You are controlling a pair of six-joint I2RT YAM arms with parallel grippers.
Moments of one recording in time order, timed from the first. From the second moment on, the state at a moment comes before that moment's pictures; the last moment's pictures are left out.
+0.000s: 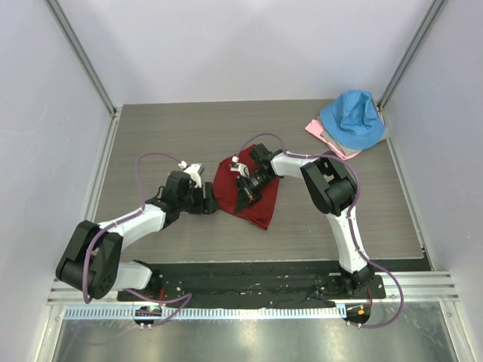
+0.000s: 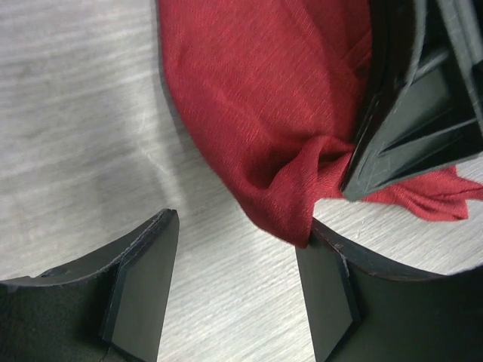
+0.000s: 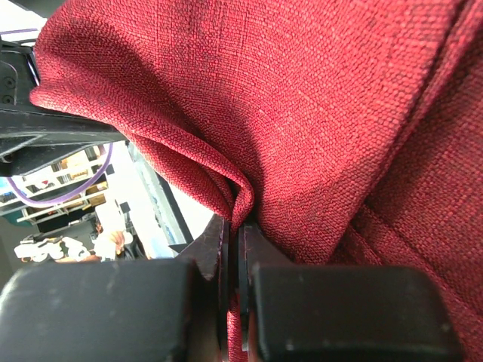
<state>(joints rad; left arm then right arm) -0.41 1.32 0.53 0.04 0.21 -0.37 0.57 2.25 1.49 -0.57 -0.97 0.11</state>
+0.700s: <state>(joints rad) -0.41 1.40 0.54 0.20 0.21 -0.37 0.57 2.26 1.49 -0.57 -0.99 0.11</state>
